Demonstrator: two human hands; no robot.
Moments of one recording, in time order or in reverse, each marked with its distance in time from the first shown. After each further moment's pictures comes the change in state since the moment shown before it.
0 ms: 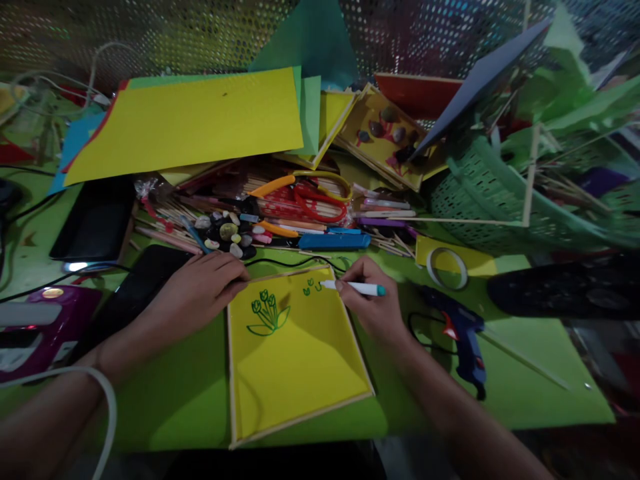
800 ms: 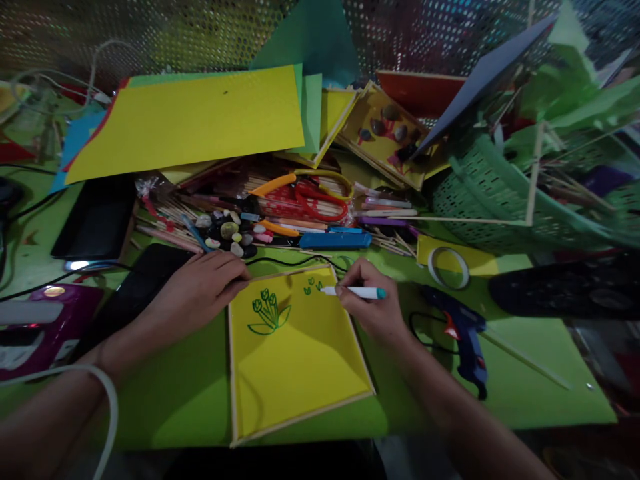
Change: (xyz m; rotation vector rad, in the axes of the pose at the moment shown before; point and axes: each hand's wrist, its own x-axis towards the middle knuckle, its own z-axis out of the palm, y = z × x) left_hand 0.000 0.001 0.000 -0.007 0.008 -0.001; right_hand -0.003 -0.007 0.000 0.030 -0.056 -0.023
